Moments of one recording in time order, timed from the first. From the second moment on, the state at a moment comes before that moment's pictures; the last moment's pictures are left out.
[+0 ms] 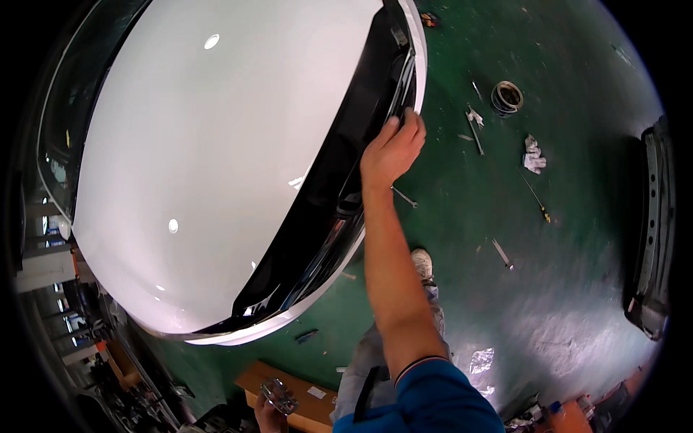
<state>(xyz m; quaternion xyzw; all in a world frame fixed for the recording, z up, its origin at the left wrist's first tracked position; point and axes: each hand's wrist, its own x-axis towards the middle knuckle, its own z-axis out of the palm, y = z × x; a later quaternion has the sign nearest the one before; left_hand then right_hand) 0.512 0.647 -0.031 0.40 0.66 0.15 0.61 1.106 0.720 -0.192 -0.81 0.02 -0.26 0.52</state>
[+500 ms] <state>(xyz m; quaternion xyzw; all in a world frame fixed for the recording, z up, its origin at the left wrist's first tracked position) 0.528 0.707 -0.031 0.46 0.66 0.08 0.58 1.103 0.710 -0.207 -0.82 0.05 -0.24 0.52</state>
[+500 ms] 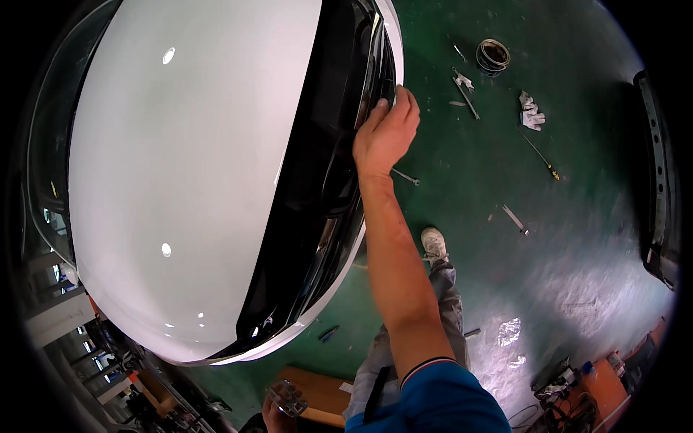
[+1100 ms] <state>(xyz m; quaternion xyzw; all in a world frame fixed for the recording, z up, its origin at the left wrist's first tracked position) 0.523 0.725 -0.035 0.40 0.67 0.06 0.62 1.173 0.688 -0.230 -0.90 0.02 -0.26 0.36</state>
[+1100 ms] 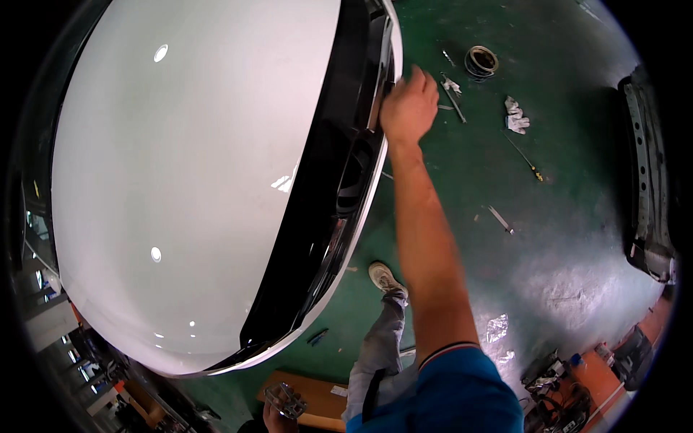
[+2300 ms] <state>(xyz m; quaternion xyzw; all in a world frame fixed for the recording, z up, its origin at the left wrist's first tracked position) 0.507 0.736 -0.066 0.34 0.67 0.04 0.65 1.034 0.692 -0.253 -0.78 0.11 -0.16 0.59</state>
